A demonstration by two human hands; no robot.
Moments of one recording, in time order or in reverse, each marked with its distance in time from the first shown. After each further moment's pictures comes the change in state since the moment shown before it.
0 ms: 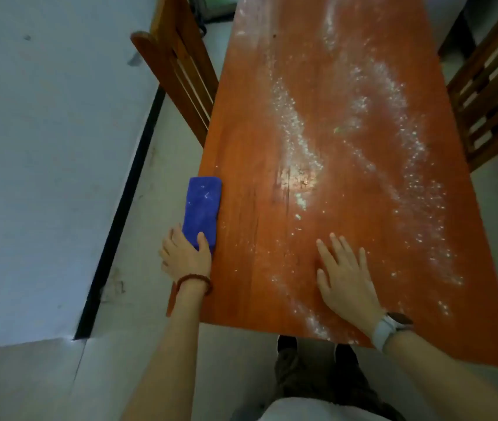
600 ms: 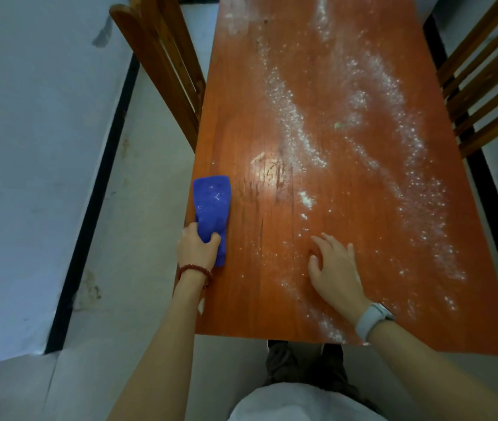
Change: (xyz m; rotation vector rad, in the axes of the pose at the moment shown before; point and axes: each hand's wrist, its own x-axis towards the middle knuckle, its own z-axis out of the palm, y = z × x) left_hand 0.048 -0.006 0.019 -0.161 -0.254 0.169; right_hand 0.029 -0.051 0.003 0.244 0.102 0.171
